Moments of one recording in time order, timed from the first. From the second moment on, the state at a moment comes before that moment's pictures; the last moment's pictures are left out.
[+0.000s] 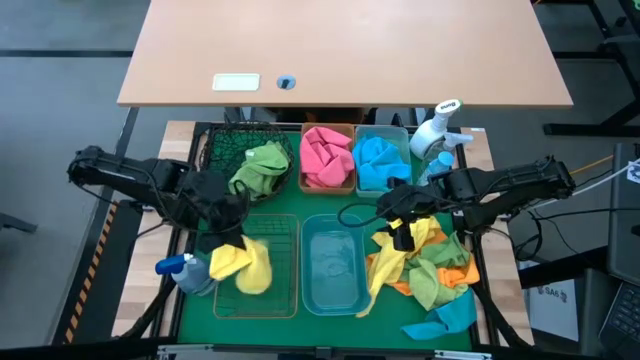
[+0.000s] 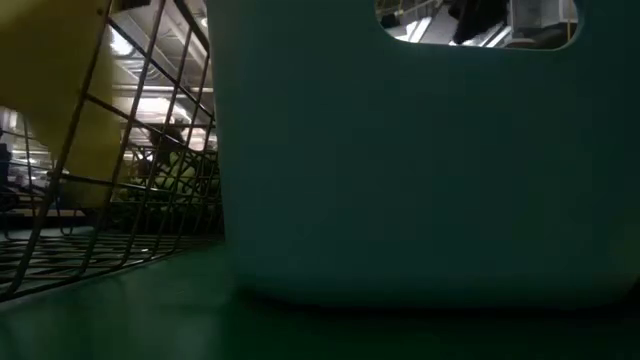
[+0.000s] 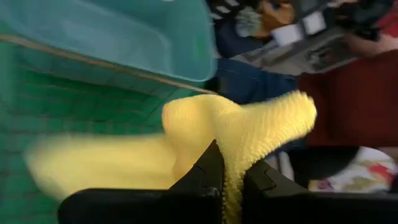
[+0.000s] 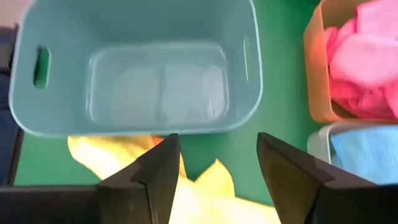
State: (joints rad) left arm -0.22 0.96 1.03 -0.72 0.37 -0.65; right arm 0.22 1.30 1.29 -0.95 0.05 0.16
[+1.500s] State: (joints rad) left arm -0.22 1.05 1.03 -0.87 0.01 -0.67; right arm 0.22 1.30 0.88 -0.97 -0.09 0.27
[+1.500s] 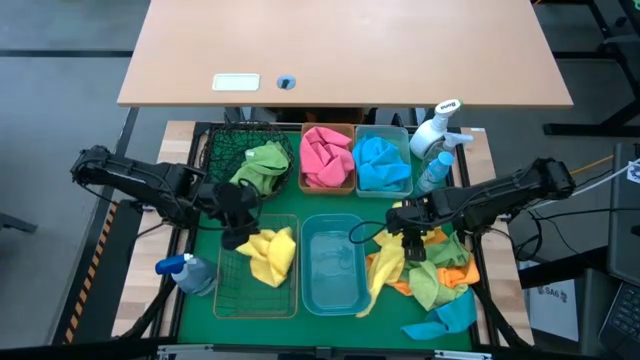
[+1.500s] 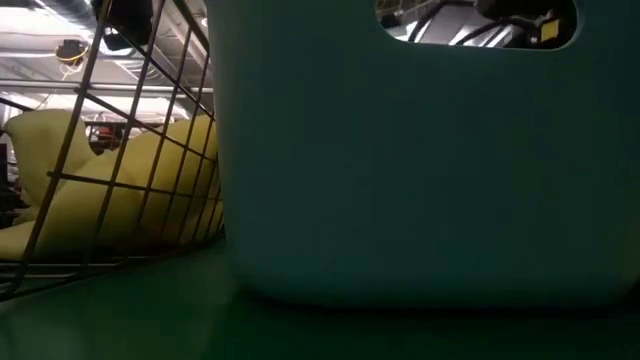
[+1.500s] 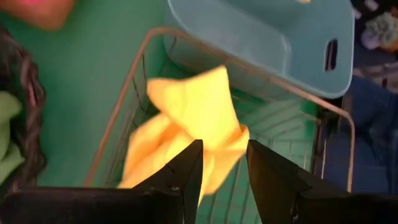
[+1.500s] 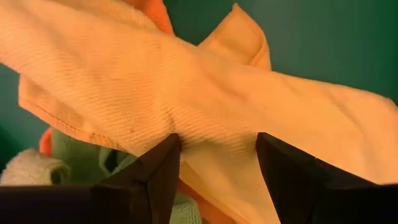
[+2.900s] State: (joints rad) left arm -0.22 1.16 1.03 -0.18 -0.30 -0.23; right arm 0.22 1.30 1.36 -0.80 0.04 0.07
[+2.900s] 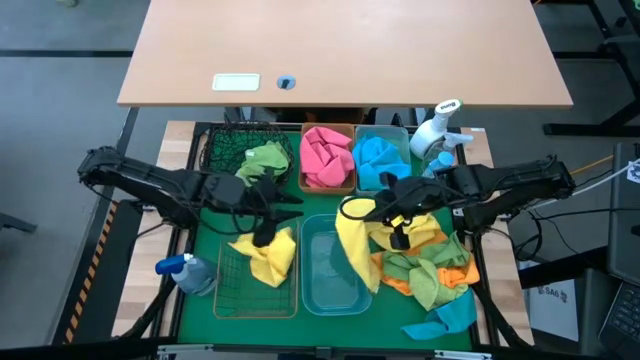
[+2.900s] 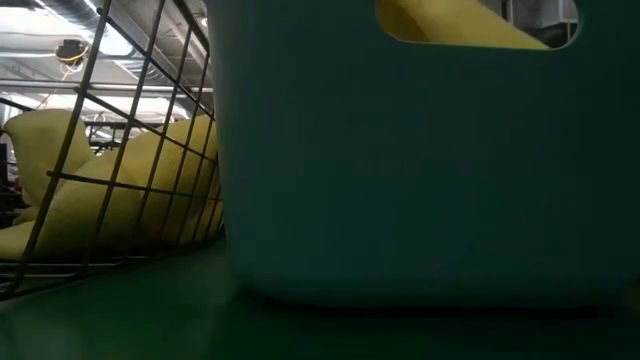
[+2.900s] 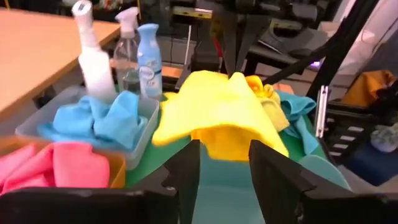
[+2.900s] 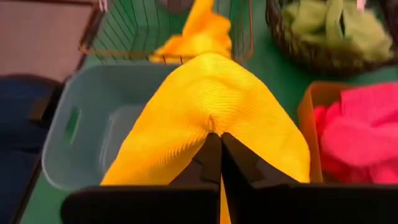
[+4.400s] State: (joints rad) left arm -0.19 1.44 1.03 0.25 -0.17 -0.08; right arm 0.22 1.40 1.36 -0.41 0.12 -0.16
